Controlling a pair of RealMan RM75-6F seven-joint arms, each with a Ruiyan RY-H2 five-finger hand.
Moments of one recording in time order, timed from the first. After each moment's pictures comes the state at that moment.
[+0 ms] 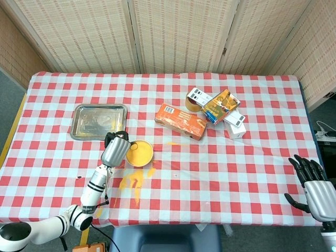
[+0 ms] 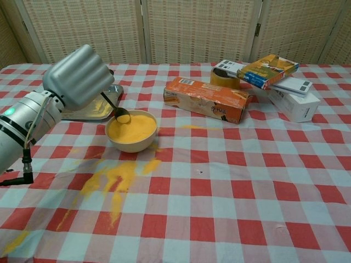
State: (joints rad) left arm -0.74 -1.82 -0.15 -1.01 1.44 1.33 1.40; right arm 0.02 -0.98 -0.02 -1.73 -1.57 1.48 0.02
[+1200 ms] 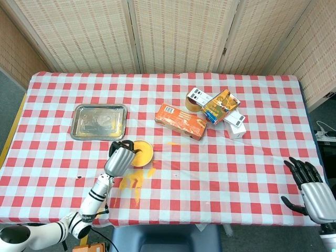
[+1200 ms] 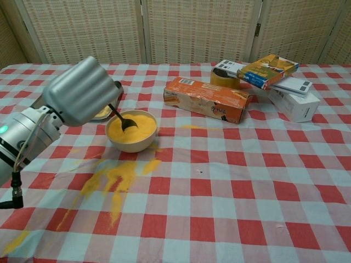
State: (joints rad) left arm -0.69 -1.82 -0.09 -1.09 1.53 1.38 1.39; right arm 0.02 -0.96 -0.04 -1.75 -1.62 1.47 0.06
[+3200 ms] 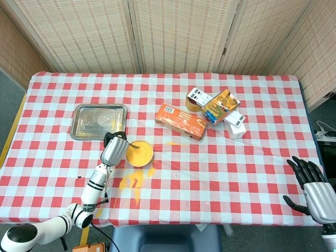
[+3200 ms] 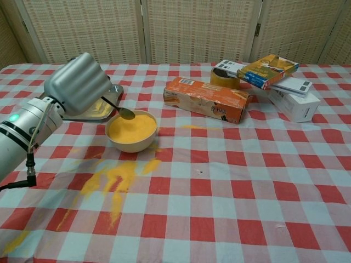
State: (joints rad) left arm -0.72 -1.88 -0.18 -0.89 1.47 1.31 1.36; right arm 0.01 -0.96 -0.04 -1.75 -1.62 1.49 0.06
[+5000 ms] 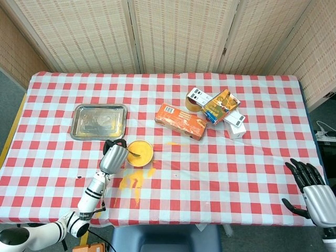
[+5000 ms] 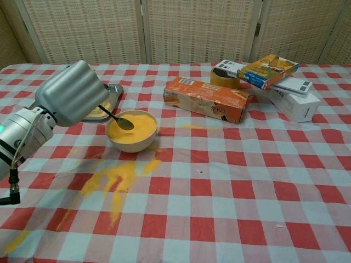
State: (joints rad) left arm -0.68 -1.83 -0.12 -1.02 1.48 1.35 1.40; right arm 0.00 -0.95 -0.05 -1.75 -1.66 1.52 0.08
